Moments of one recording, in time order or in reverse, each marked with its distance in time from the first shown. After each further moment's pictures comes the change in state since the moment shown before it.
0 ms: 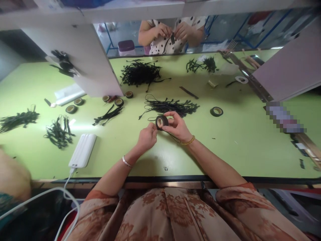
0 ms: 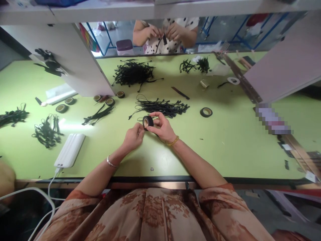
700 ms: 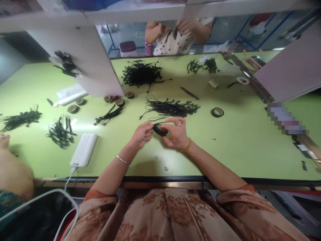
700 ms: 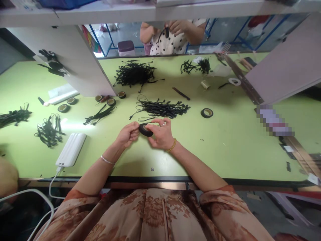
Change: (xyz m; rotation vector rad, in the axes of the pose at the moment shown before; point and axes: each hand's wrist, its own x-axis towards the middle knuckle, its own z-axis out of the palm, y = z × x) left_hand 0.008 0.001 -0.026 -1.188 -0.226 -0.411; right_hand -0.014 0.010 0.003 -1.101 0.027 -0.514
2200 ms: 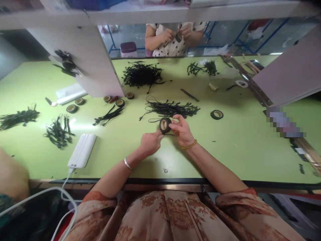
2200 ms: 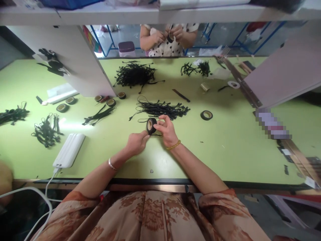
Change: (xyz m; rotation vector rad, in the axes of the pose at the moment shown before) left_hand -0.001 -0.037 0.015 1.525 0.105 0.420; right_hand 0.017 -0.004 -0.008 1.272 0.223 0.834
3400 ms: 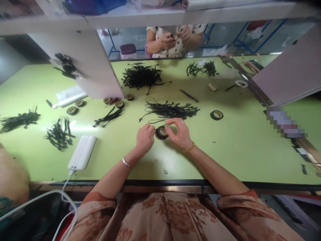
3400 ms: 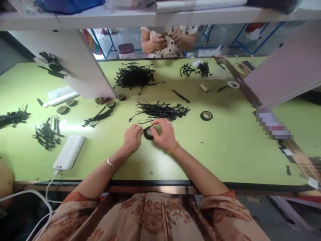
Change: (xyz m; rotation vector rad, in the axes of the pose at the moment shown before) left_hand 0.009 -0.017 -0.004 -0.050 0.249 -0.018; right_hand -0.005 0.000 -0.005 -1.004 0.030 -0.784
